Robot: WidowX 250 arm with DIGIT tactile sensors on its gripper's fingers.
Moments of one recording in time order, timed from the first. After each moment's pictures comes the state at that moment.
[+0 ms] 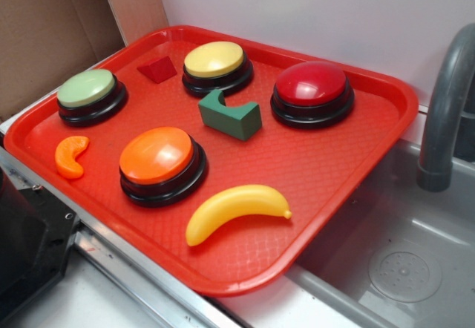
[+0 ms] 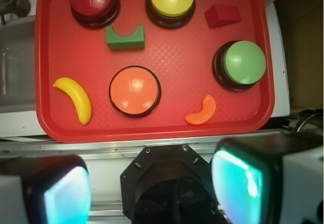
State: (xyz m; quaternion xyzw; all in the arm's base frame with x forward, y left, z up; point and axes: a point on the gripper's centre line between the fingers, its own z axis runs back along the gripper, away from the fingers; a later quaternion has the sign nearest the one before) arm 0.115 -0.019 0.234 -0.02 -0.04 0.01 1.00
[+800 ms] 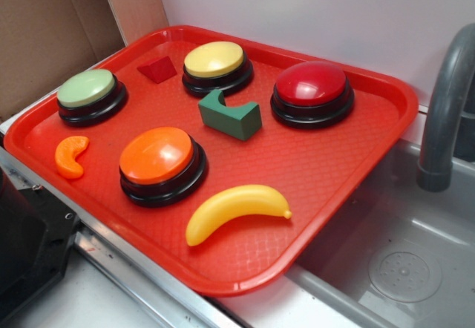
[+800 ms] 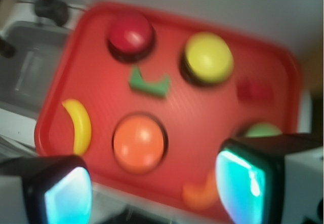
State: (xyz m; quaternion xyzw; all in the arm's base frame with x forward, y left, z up) arm 0.197 -0.021 0.205 -0.04 -0.16 -0.24 0.96
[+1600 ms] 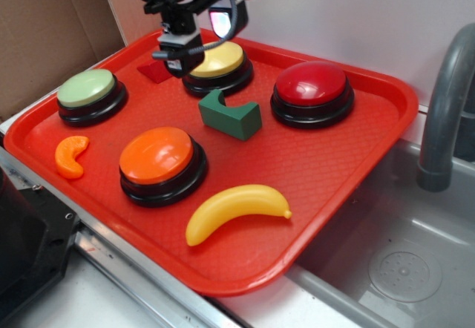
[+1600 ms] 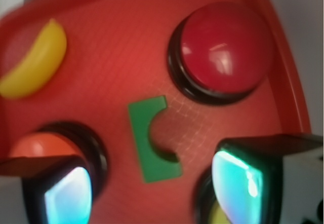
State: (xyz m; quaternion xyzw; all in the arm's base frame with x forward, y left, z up) arm 0.266 -0.053 0.096 -0.03 0.00 -0.67 0.74
